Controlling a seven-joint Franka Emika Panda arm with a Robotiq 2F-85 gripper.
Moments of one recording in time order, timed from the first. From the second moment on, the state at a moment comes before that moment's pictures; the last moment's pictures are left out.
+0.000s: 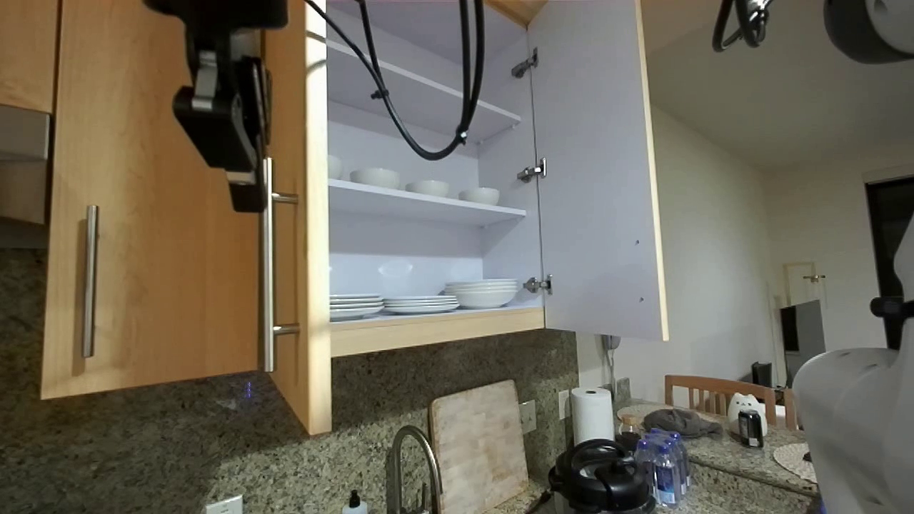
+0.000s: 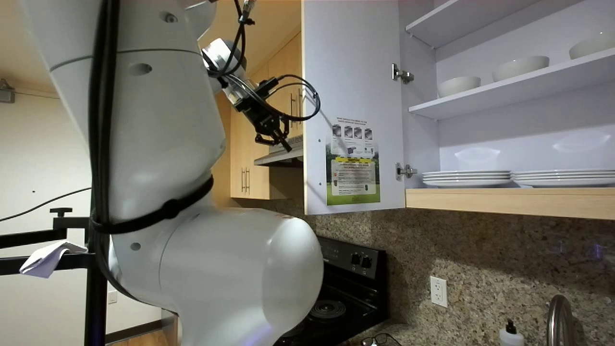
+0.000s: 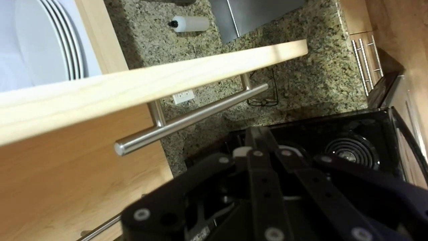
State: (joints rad) arm 0.42 -0.41 0.58 -1.91 -0.47 1.69 -0.09
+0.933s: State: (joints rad) arm 0.38 -0.41 0.58 -1.91 -0.64 1.69 0.04
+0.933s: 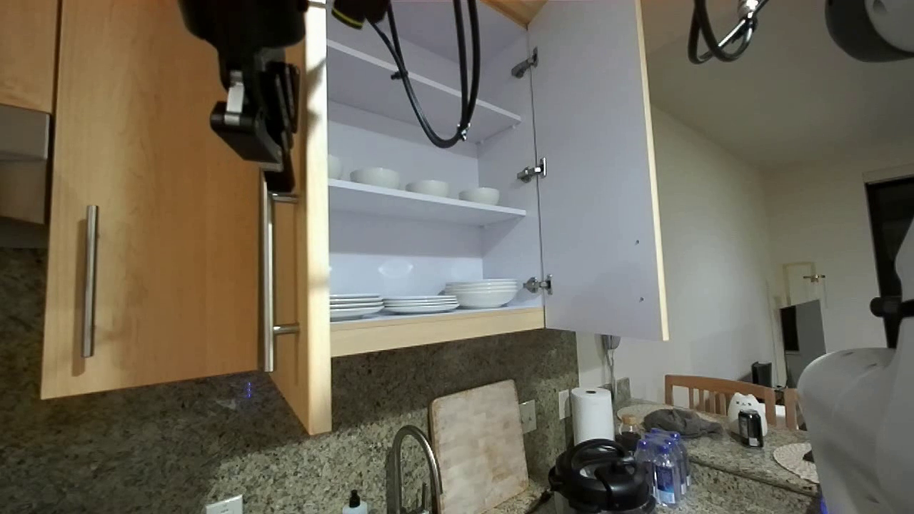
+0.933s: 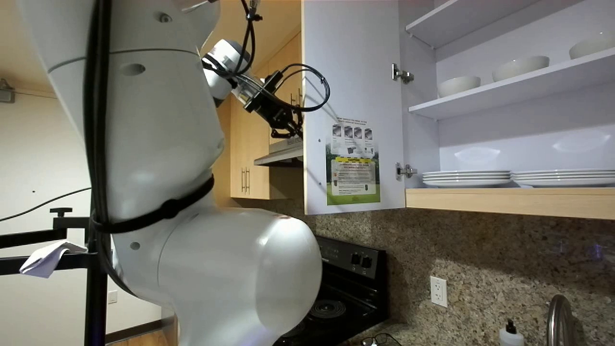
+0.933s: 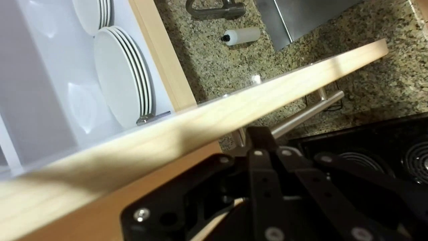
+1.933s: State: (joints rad) arm 0.36 -0.46 0.54 -1.92 -0.66 1.66 0.16
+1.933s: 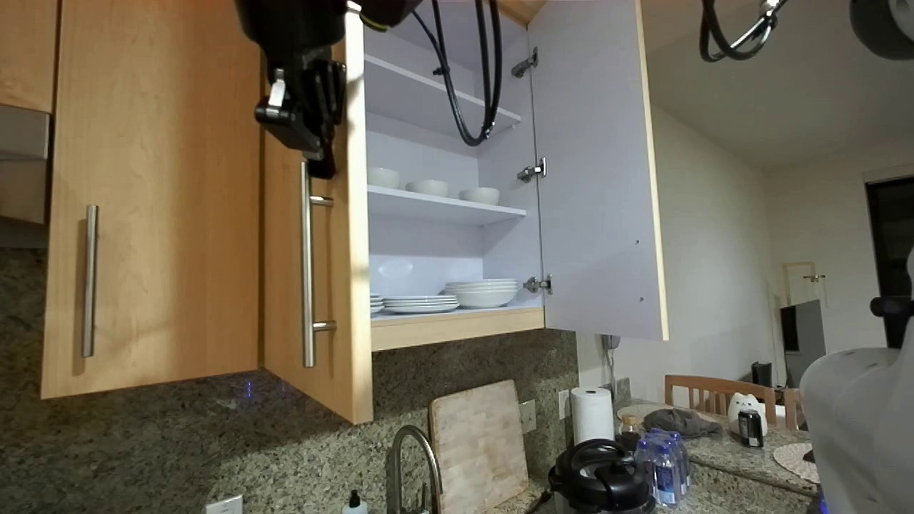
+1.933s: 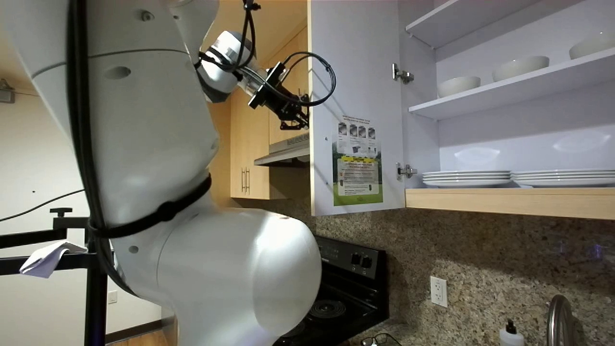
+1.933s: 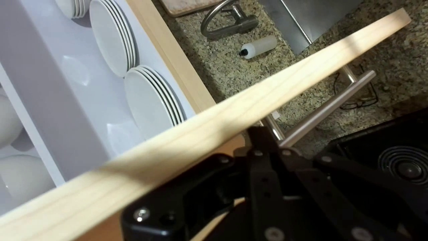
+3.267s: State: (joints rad) arm 0.16 -0.72 0.23 -2.19 -0.78 2.05 0.32
